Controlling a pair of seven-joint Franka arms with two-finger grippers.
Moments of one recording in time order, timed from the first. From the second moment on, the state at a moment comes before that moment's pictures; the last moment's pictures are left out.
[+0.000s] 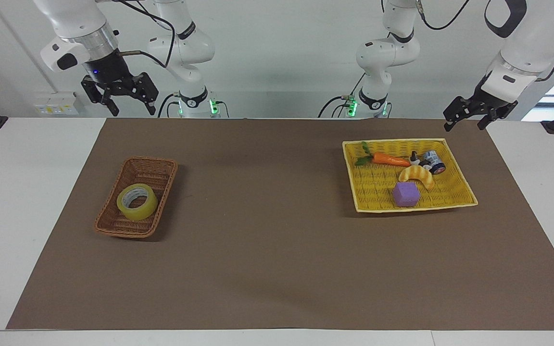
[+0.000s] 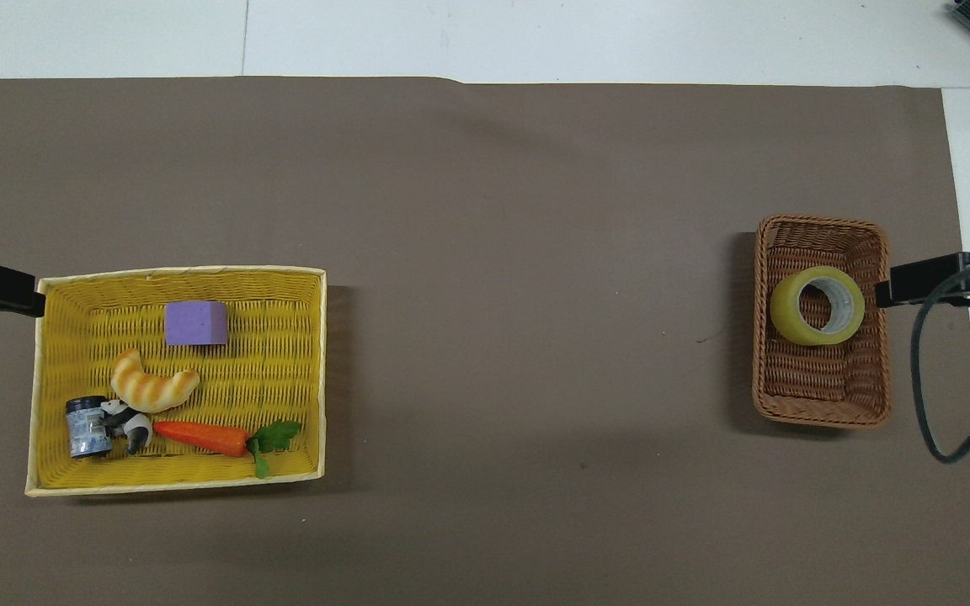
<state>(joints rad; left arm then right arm) 0.16 -0.05 -0.15 -1.63 -0.02 1.53 0.01 0.12 -0.06 -0.13 -1.55 0.07 1.50 0.02</state>
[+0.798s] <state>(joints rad) 0.16 -0.05 -0.15 -1.63 -0.02 1.53 0.01 0.11 -0.06 -0.13 -1.56 0.03 1.51 0.00</state>
